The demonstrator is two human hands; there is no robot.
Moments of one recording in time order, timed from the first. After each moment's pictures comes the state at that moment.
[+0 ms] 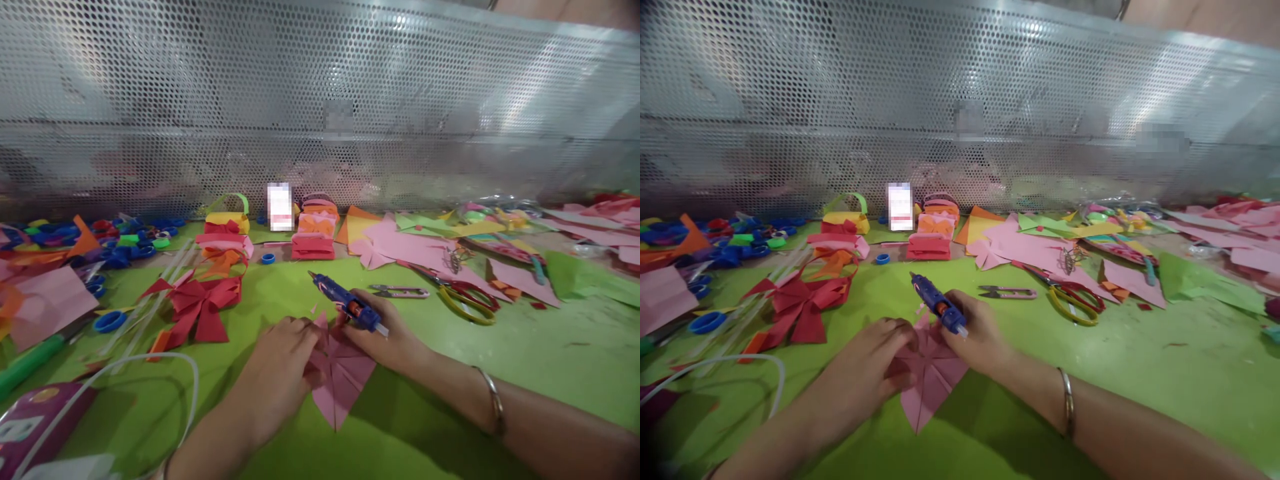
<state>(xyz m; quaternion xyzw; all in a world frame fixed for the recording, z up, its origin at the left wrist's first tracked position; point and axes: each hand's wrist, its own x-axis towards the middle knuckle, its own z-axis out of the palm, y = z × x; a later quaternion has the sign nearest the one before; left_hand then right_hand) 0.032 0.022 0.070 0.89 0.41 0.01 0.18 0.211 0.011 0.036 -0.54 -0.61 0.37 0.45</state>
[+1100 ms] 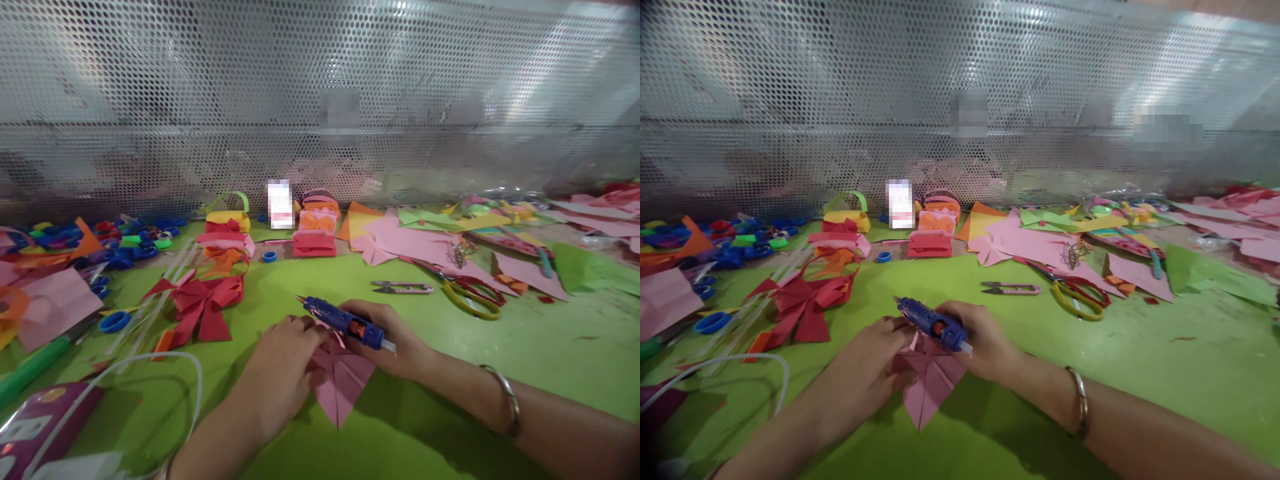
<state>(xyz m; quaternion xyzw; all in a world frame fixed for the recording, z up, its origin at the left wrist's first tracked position) 0.033 0.023 0.079 0.89 0.41 0.02 0.21 0.217 0.008 0.039 -0.47 -0.71 0.34 0.39</state>
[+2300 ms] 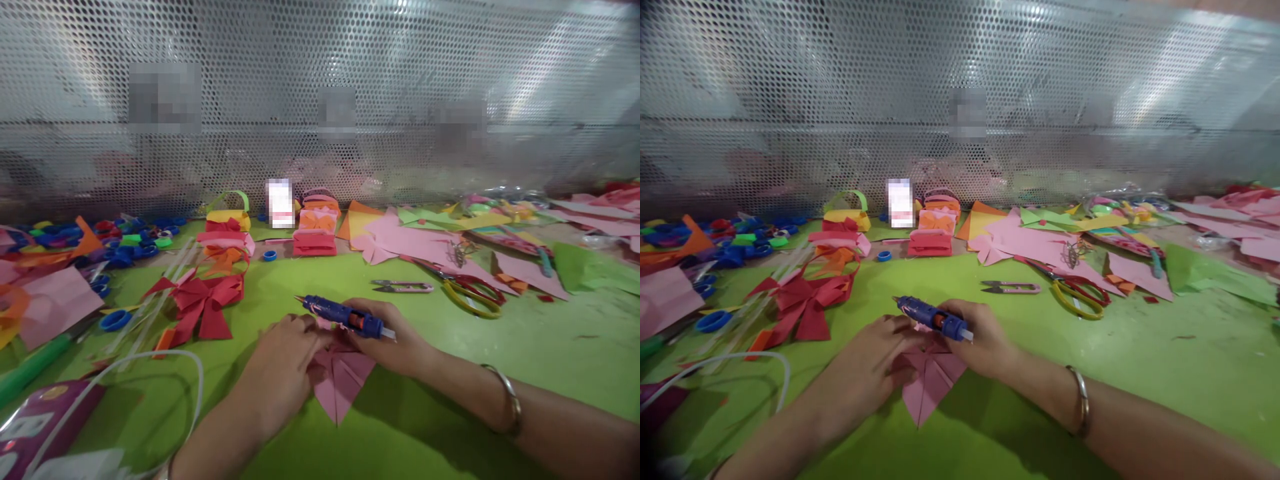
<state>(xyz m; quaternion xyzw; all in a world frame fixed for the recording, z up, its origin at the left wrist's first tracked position) 0.031 0.024 0.069 0.90 0.39 0.04 0.20 0.214 0.008 0.035 -0.52 -0.67 0.35 0.39</state>
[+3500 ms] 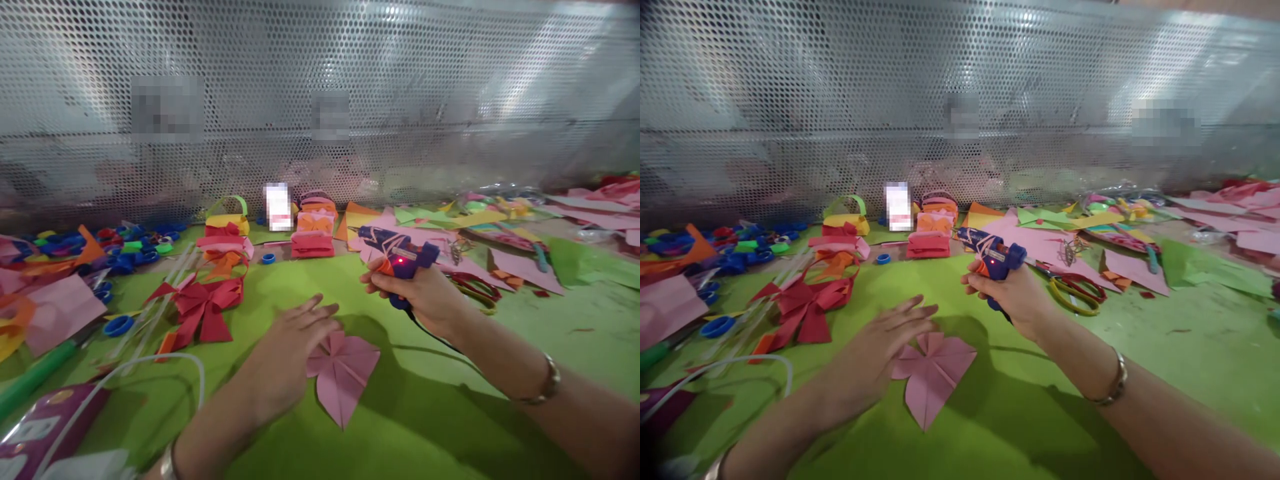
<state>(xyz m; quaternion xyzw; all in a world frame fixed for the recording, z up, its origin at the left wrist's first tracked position) 0.028 0.032 0.072 0.93 0.32 0.05 0.17 0.254 0.022 0.073 -0.56 -0.45 0.44 0.54</state>
